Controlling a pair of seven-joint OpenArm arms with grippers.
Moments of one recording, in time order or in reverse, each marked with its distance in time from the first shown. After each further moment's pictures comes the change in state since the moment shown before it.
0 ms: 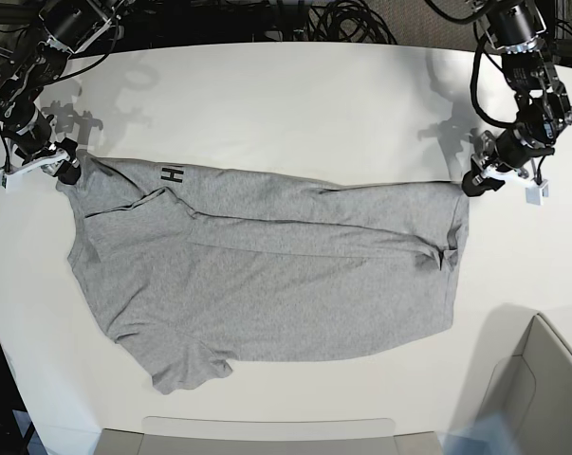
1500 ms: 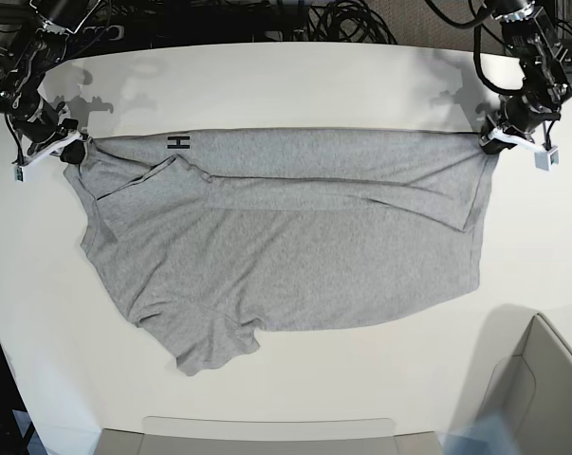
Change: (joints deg) left arm 9.5 2.6 -8.6 7.4 8.4 -1.6 2.8; right arm -7.8 3.6 -8.8 2.1 0.0 0.2 1.4
